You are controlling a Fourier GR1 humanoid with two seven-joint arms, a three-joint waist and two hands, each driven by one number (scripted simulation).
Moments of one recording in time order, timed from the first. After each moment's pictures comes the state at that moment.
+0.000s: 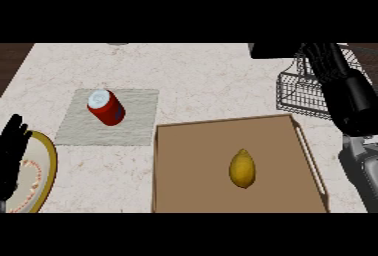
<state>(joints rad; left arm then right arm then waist) 0.07 0.56 -0.01 -1.49 0.34 0.30 0.06 -0.40 -0.46 0.14 -1.61 -0.26 -0.13 0.03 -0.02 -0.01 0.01</state>
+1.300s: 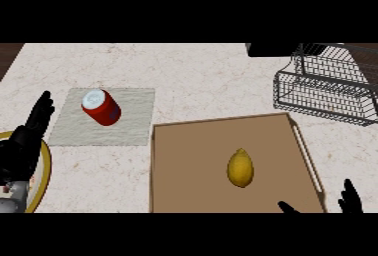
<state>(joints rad) -0.06 0.57 -0.15 -1.53 0.15 0.31 0.04 0.46 -0.29 0.31 -1.87 0.31 -0.85 0.53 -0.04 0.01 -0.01</state>
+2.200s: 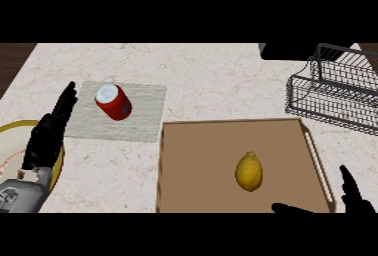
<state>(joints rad) -0.17 0.51 -0.21 -1.48 0.09 0.31 0.08 0.30 -0.30 0.32 -2.13 0.62 -0.42 1.24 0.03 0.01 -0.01</state>
